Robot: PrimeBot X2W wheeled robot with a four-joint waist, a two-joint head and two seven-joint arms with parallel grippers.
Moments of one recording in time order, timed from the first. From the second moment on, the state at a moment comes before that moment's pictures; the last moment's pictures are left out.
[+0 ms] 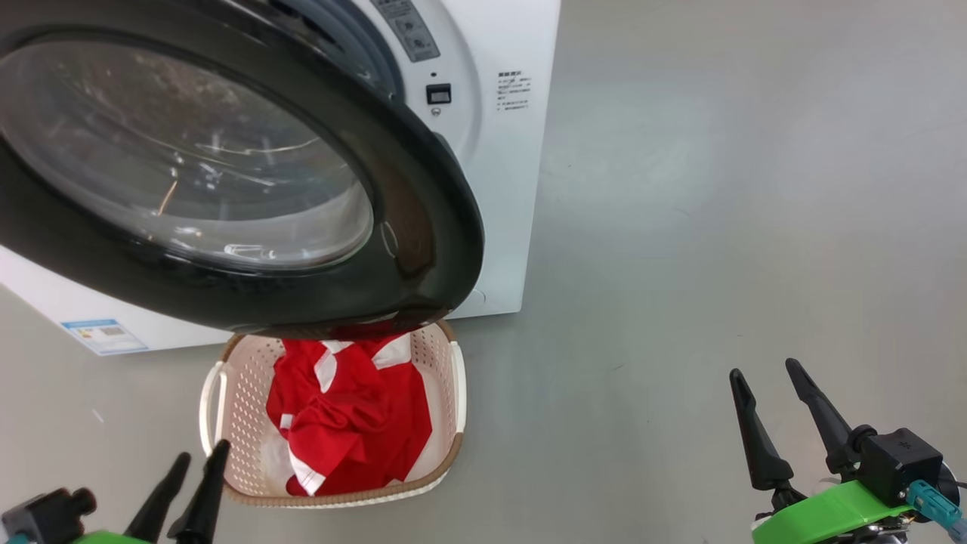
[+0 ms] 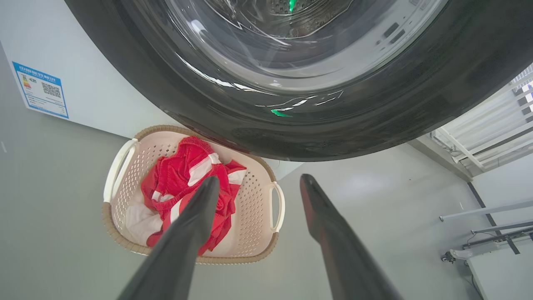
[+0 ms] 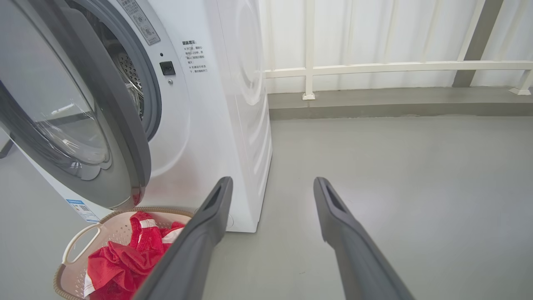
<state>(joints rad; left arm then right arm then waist) -0.16 0.51 -0.42 0.41 -1.18 -0.12 -0.25 0.02 -0.09 0.01 0.18 0.29 0.12 -0.26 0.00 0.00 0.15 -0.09</state>
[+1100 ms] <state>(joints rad) 0.11 0.14 0.09 0.14 -0.34 -0.13 -0.25 0.08 -0.09 -0.02 0.18 0.30 0.12 -0.26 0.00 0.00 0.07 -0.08</state>
